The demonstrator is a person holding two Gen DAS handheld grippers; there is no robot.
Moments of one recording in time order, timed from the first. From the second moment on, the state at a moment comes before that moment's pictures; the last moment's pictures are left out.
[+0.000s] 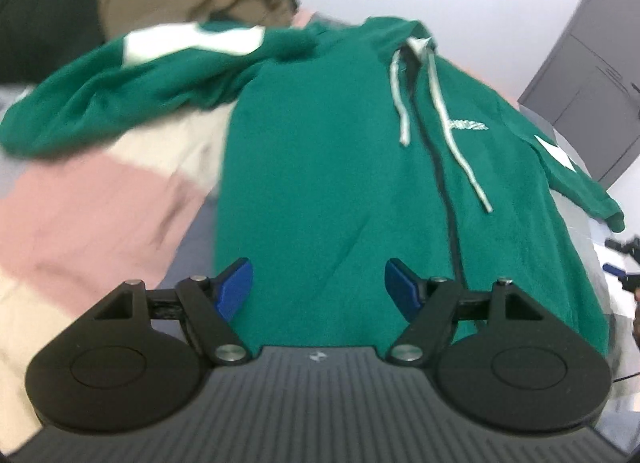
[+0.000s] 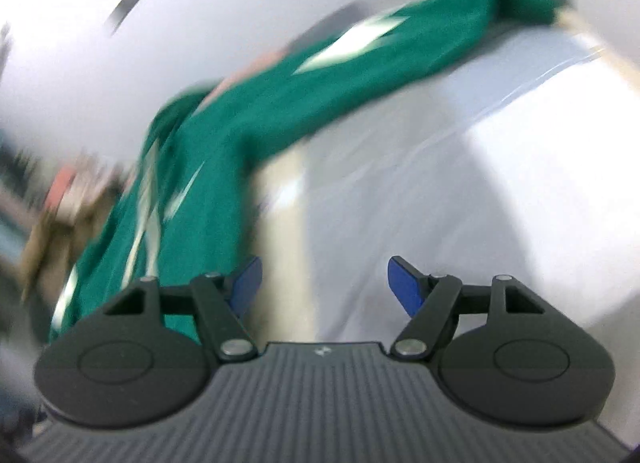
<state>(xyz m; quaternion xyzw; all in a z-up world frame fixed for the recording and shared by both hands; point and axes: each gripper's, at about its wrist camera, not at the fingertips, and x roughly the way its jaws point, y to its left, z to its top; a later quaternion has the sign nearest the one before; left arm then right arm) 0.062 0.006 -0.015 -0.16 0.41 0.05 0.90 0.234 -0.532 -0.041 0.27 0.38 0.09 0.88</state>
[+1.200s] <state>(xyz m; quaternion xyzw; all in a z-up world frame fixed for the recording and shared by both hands) 0.240 -0.048 -0.105 -0.06 0.42 0.06 0.90 0.489 -0.634 -0.048 0.23 0.12 -0.16 0.95</state>
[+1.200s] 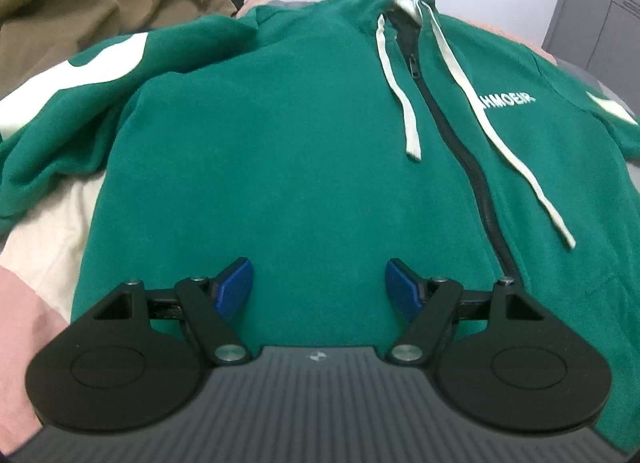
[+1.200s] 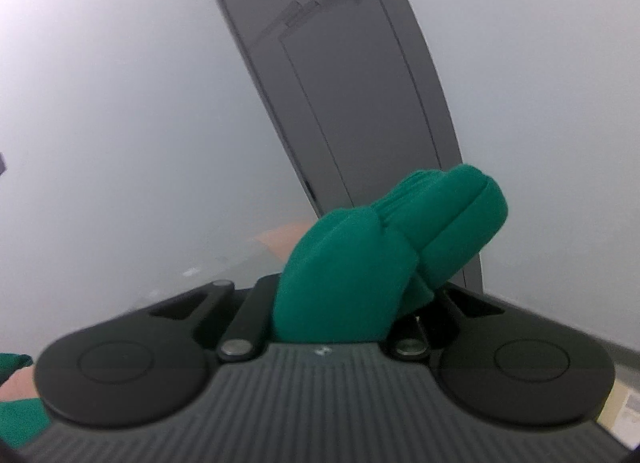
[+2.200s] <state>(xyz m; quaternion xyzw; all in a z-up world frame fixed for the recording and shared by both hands) 0.097 0.035 -0.028 -0.21 0.24 0.02 0.95 0.207 -0.186 0.145 -0.23 -0.03 0.17 0.96</state>
